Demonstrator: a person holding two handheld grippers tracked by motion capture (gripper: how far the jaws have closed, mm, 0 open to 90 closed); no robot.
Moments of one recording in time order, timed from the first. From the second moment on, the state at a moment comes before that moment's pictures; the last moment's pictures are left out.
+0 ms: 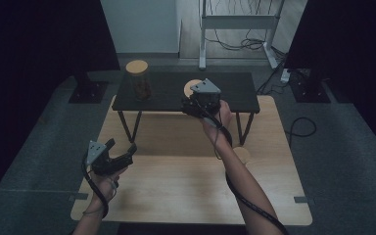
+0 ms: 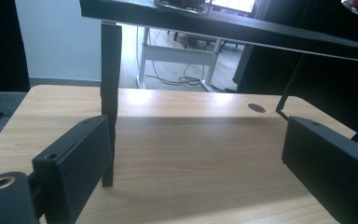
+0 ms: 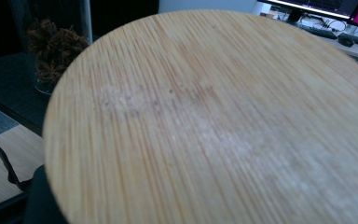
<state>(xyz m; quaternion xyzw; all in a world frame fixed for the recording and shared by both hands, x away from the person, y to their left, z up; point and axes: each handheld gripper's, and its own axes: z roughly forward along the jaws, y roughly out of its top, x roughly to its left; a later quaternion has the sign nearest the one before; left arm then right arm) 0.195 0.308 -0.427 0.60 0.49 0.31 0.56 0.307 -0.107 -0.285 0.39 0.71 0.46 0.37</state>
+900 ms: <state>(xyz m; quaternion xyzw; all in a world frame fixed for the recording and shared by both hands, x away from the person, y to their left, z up) 0.196 0.307 -0.427 0.60 0.49 0.31 0.56 0.332 -0.096 -0.287 0.40 0.70 0.45 0.38</state>
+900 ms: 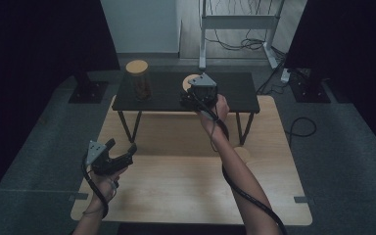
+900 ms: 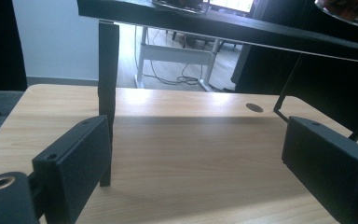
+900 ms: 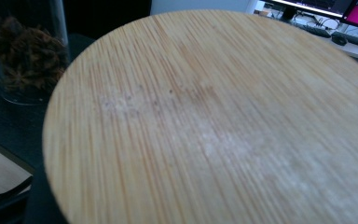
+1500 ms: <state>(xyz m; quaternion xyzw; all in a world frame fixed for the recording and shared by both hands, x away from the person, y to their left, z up) 0.196 0.305 -0.428 0.60 0.49 0.30 0.55 0.351 -0.093 -0.295 0.41 0.70 0.44 0.38</state>
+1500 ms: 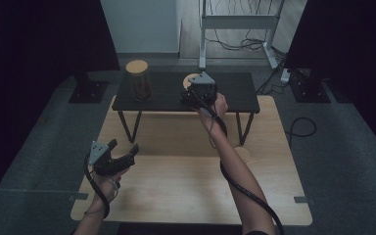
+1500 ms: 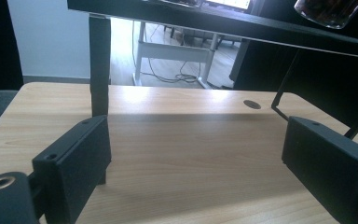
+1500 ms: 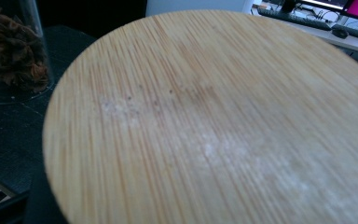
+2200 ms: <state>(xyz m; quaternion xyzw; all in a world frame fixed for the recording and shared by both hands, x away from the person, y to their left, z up) 0.198 0.304 -0.428 0.60 0.49 0.30 0.55 0.362 -0.095 -0.304 0.42 0.70 0.44 0.37</state>
